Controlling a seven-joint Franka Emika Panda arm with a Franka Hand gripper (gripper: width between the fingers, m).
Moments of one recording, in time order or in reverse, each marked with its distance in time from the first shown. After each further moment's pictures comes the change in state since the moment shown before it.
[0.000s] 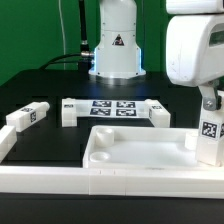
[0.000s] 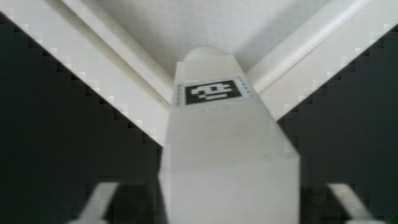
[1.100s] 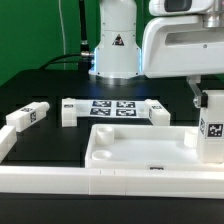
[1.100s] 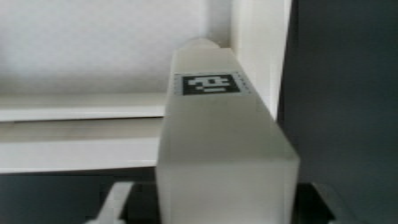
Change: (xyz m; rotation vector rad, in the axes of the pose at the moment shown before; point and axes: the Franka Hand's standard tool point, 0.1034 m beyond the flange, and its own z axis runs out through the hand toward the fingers) arm -0.005 0.003 0.002 -0.005 0.038 0.899
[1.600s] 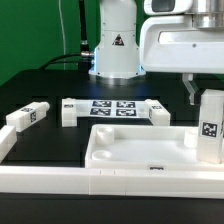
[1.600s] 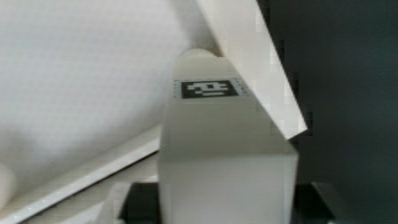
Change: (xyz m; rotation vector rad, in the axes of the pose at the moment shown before) arm -0.001 0.005 -0.001 -0.010 -0.022 0.414
